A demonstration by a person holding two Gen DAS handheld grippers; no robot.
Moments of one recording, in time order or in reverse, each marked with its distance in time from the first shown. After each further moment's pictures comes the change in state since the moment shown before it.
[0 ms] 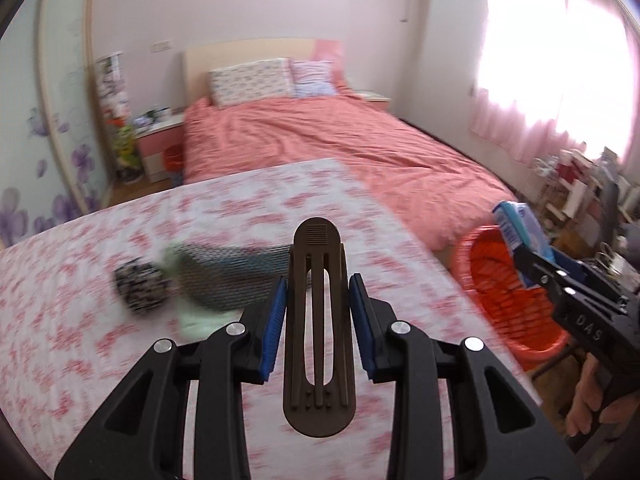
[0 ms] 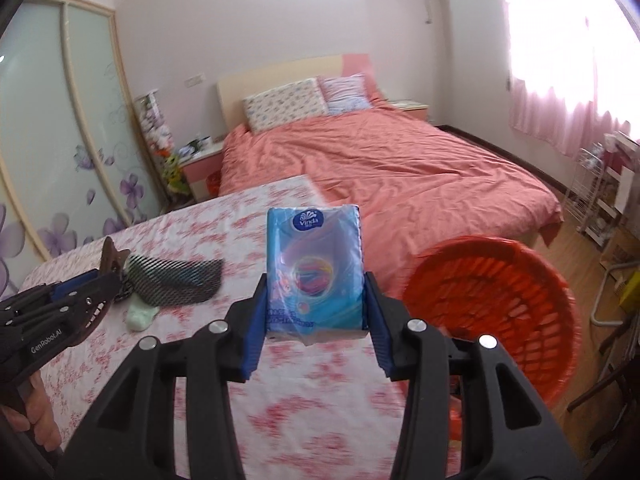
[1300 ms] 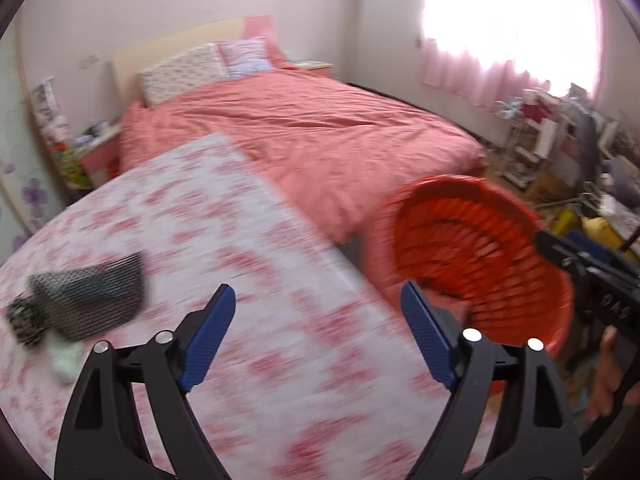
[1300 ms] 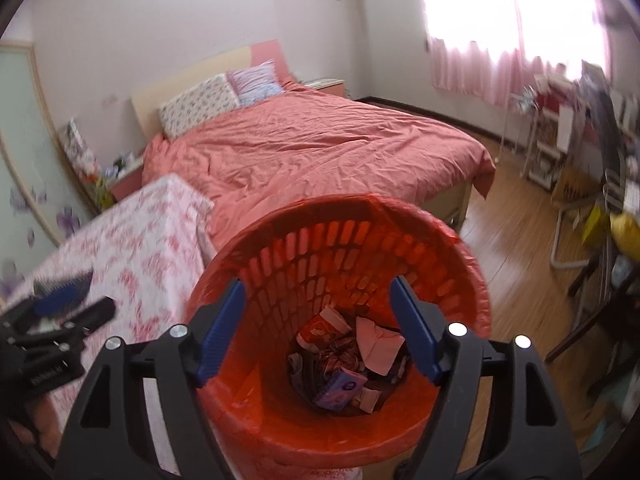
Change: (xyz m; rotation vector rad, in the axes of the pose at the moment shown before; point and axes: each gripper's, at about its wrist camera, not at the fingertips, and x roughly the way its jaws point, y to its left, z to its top) left arm 0.078 -0.105 -0.018 0.154 0.091 -0.024; right arm 0.037 -0.148 -0.031 0.136 0.057 -0.192
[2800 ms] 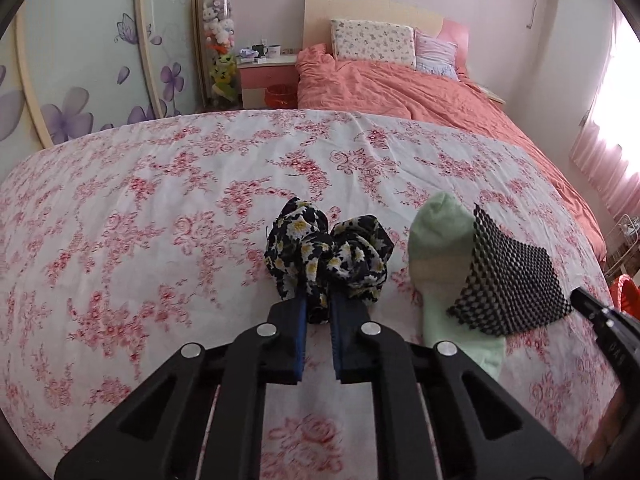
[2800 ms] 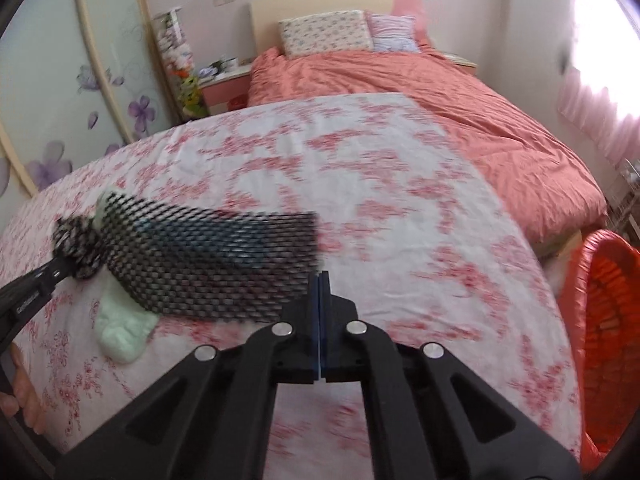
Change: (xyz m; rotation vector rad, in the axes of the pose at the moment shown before) left arm -0.008 0.303 -0.072 -0.461 0.053 0.294; right arm 0.083 0.307 -0.028 -0.298 0.175 0.204
